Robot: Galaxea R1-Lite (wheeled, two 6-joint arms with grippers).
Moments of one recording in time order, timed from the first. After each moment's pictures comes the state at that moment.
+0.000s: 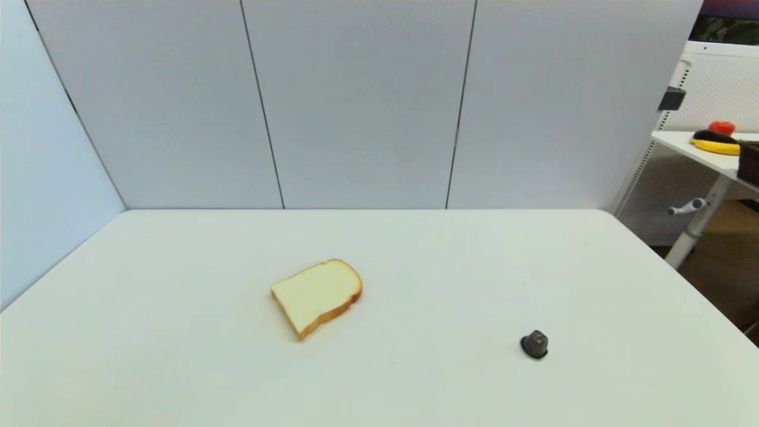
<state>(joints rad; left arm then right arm) 0.00 0.00 0.00 0.00 0.05 -0.10 0.00 0.01 0.00 0.00 -0.04 0.04</state>
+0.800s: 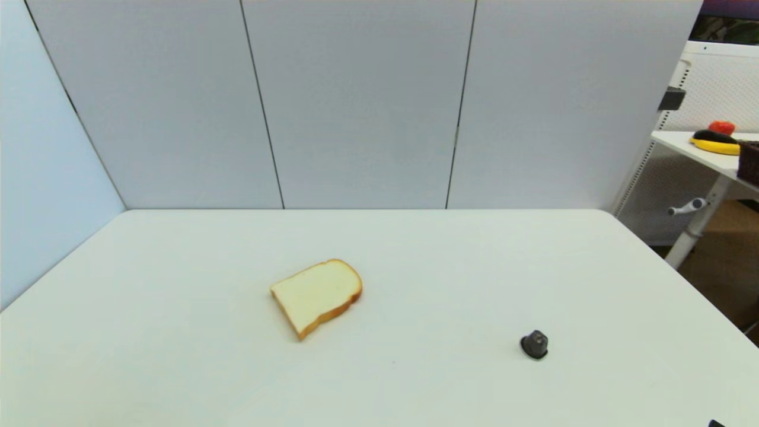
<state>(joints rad) 0.00 0.00 0.00 0.00 0.05 -0.10 0.13 0.55 -0.27 -0.01 0.18 -0.01</state>
